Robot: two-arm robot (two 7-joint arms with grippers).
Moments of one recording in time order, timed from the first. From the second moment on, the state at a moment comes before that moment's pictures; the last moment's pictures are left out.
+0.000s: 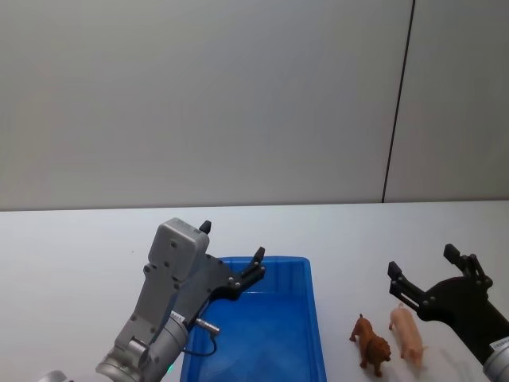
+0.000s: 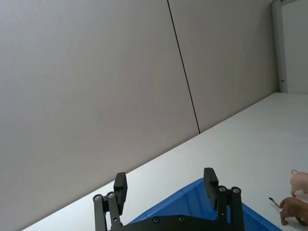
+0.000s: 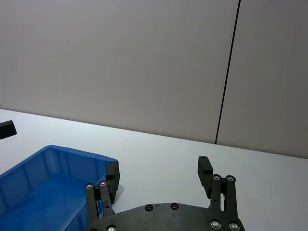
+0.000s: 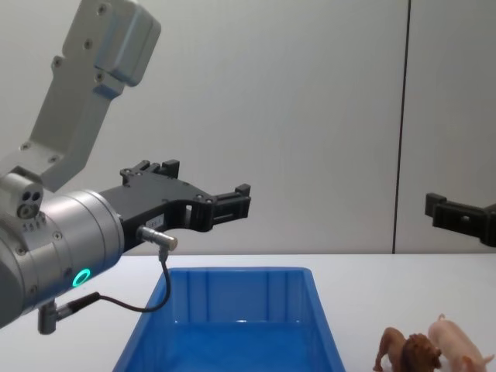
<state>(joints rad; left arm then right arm) -0.24 0.38 0.45 -1.63 -0.20 0.01 -0.01 -0.01 0.34 -0.23 -1.77 0.29 0.03 0.07</state>
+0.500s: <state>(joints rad) -0.24 0.38 0.45 -1.63 -0.20 0.01 -0.01 -0.01 0.34 -0.23 -1.77 0.29 0.03 0.07</state>
